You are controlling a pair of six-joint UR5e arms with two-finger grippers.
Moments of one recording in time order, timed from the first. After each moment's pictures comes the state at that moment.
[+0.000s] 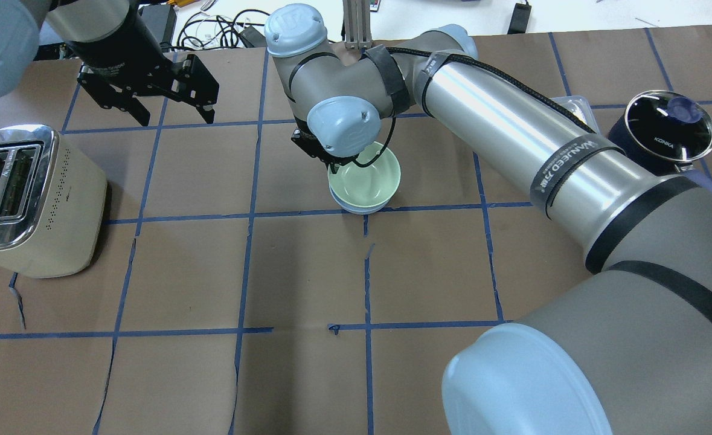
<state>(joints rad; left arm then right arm) -1.56 -1.64 -1.46 -1.59 1.57 0.05 2.04 -0.91 1.22 -1.86 -1.62 0.86</state>
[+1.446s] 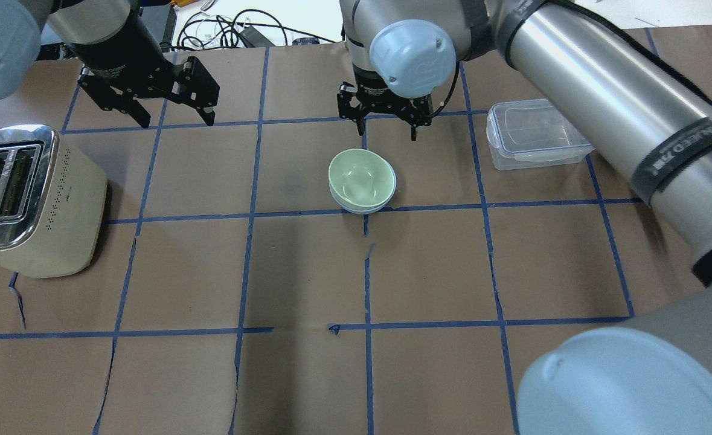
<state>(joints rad) -1.56 -1.64 -1.46 -1.59 1.58 0.04 1.81 -1.13 1.25 -1.61 -1.64 0.46</state>
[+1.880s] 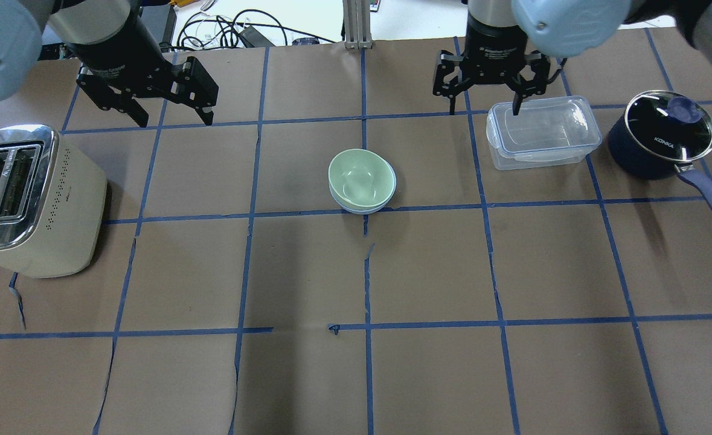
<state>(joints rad) -1.56 -1.64 -1.47 -1.59 1.59 0.05 1.65 -1.35 1.42 -1.60 -1.64 0.20</state>
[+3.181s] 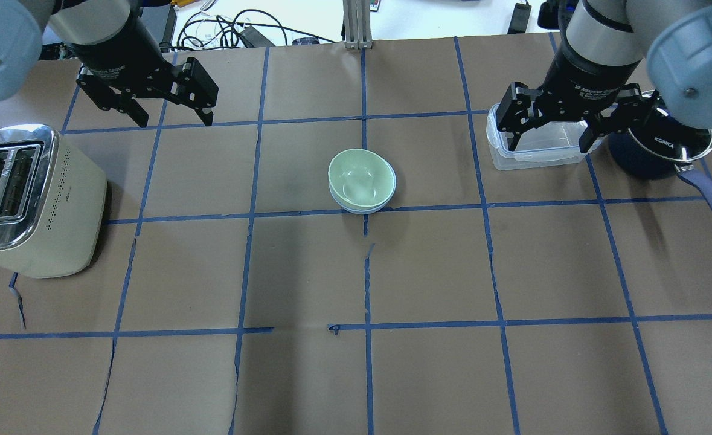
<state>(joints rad) -1.56 -1.64 -1.47 -1.59 1.59 0.05 1.56 -1.59 1.60 -1.57 -1.59 0.09</state>
